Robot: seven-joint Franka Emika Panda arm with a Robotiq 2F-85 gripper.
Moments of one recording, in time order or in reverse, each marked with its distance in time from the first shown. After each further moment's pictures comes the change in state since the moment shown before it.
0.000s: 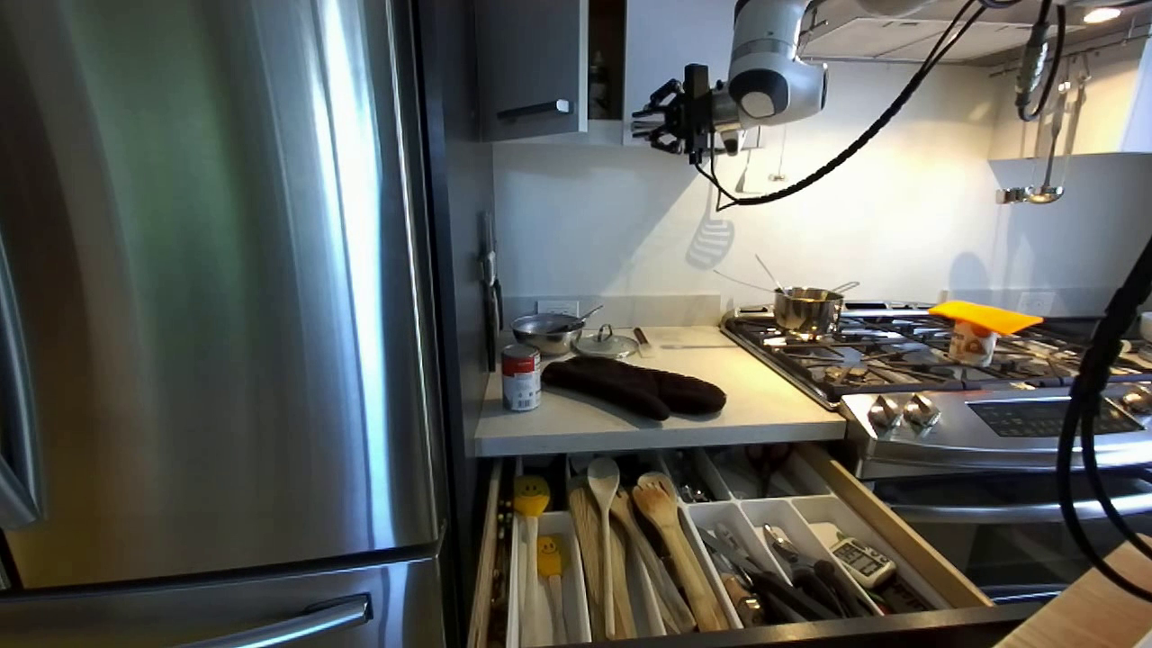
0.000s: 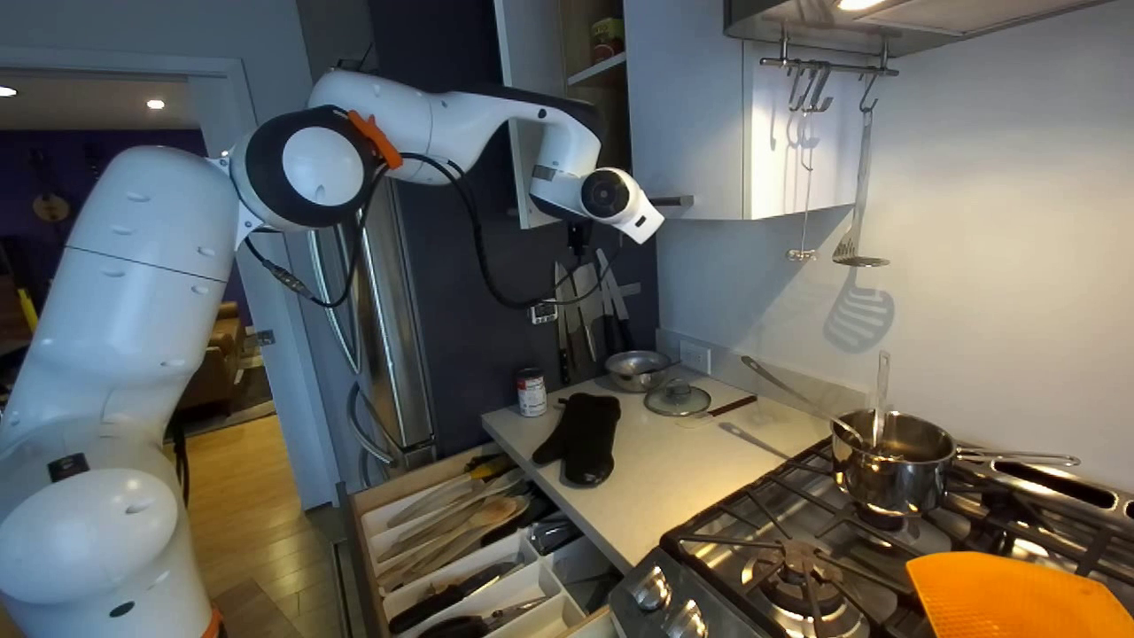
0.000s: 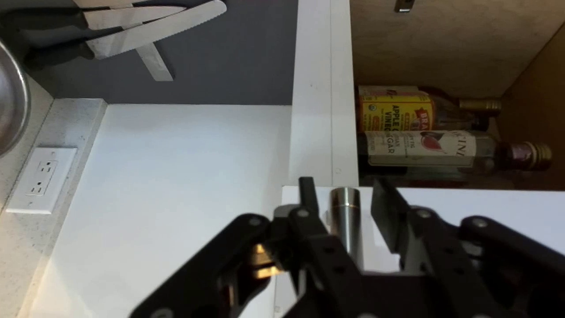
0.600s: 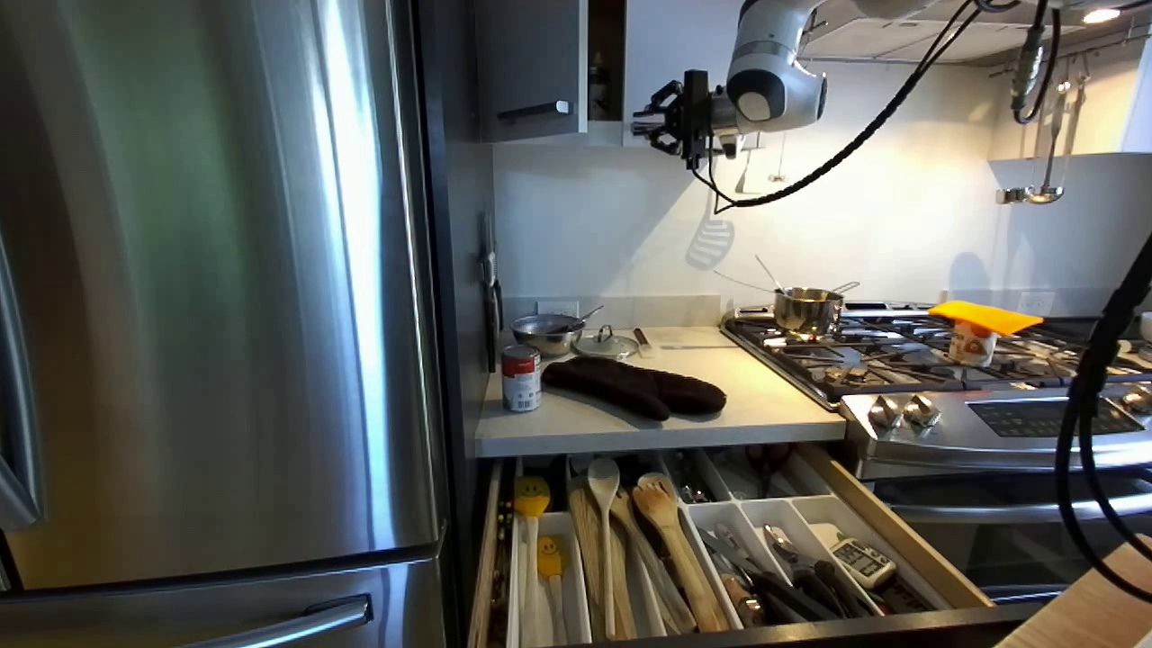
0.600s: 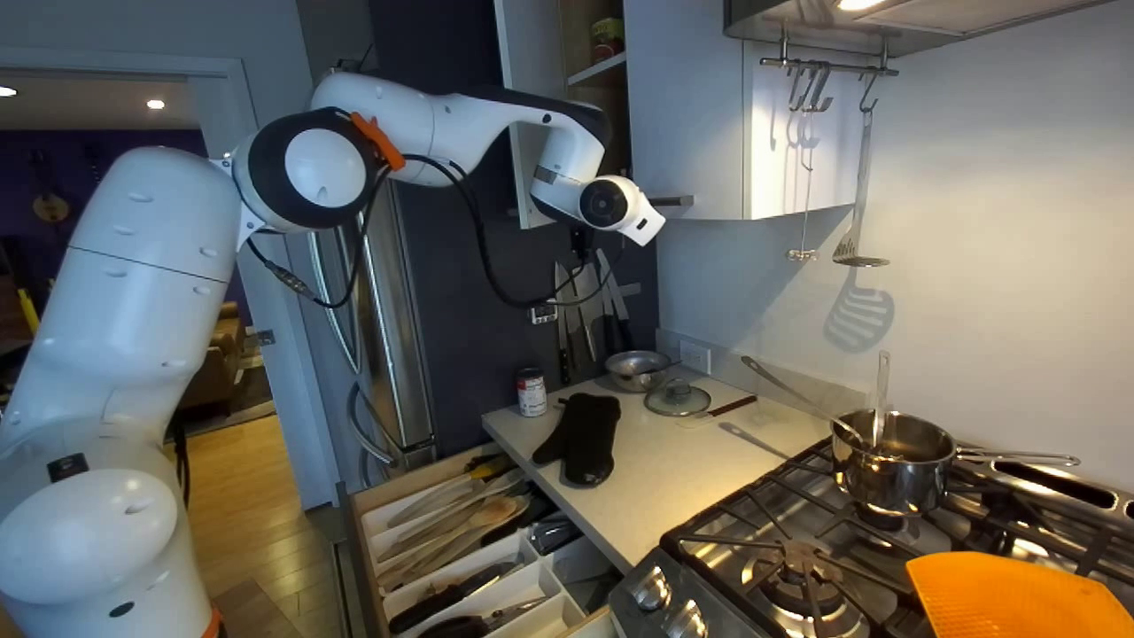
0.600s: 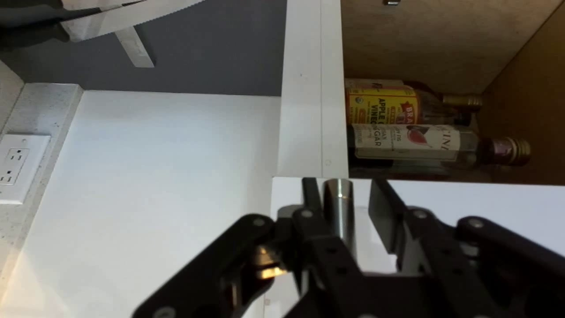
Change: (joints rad) arm -0.002 0.007 0.000 0.004 0.104 0.000 -0.122
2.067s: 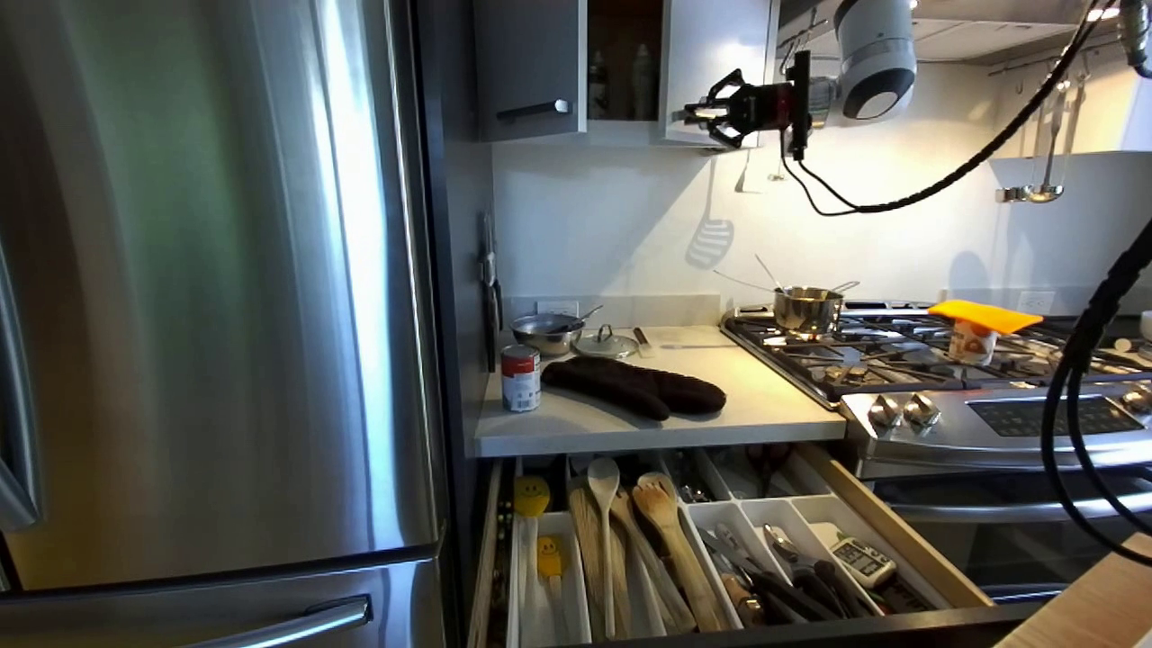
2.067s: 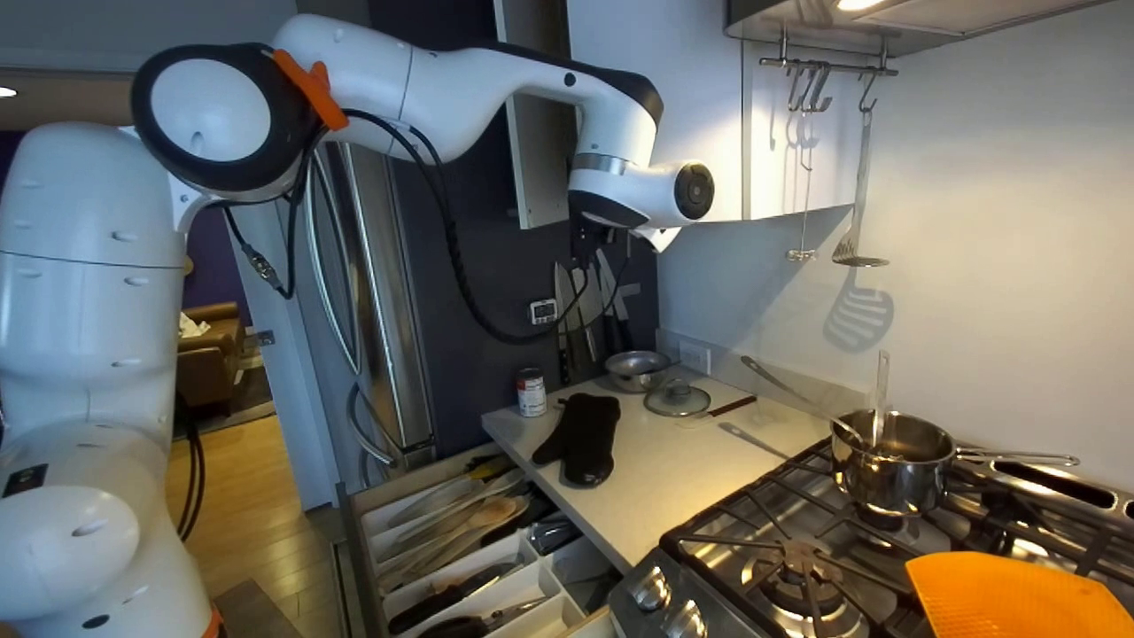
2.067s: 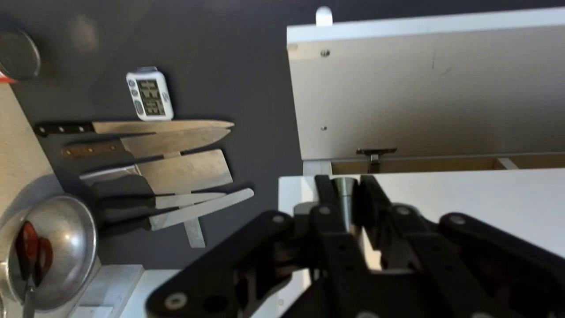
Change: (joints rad) arm -0.211 -0.186 -0.096 -0.286 -0.364 -0.857 0.170
